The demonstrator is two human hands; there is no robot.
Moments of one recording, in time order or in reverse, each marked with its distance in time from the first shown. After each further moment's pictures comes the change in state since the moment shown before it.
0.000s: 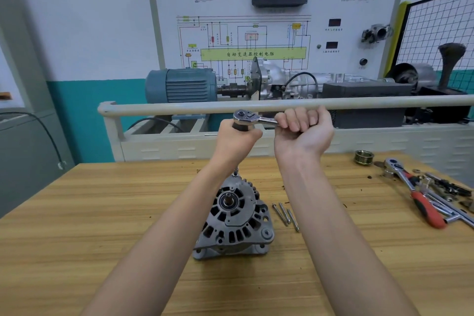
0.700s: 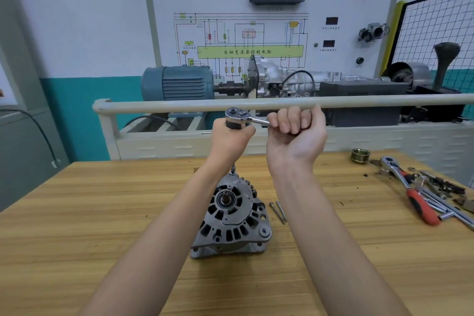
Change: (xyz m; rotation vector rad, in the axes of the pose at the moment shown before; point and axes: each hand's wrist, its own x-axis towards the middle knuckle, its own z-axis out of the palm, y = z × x) left_hand -0.001 0.001 -0.001 -0.040 0.073 -0.047; right_hand -0.016 0.009 -0.002 -0.028 -0.073 -0.046
